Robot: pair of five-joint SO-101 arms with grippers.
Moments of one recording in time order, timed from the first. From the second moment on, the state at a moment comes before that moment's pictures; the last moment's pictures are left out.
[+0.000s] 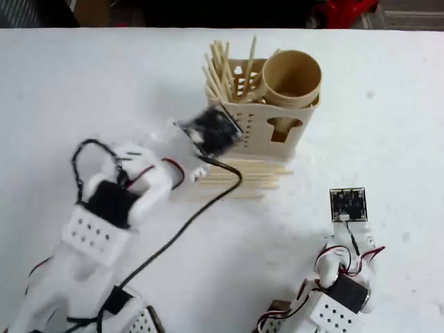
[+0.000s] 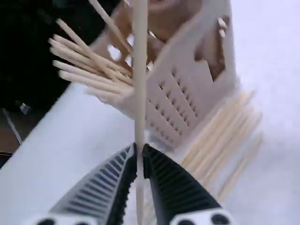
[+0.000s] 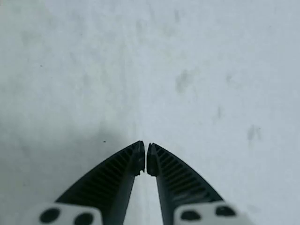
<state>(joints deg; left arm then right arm) 21.8 -42.5 33.2 56.7 -29.5 29.4 -102.9 96.4 66.2 35.6</state>
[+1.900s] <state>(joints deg) 30.4 -6.8 43.1 59.7 -56.0 29.4 -102.9 96.4 66.2 35.6</state>
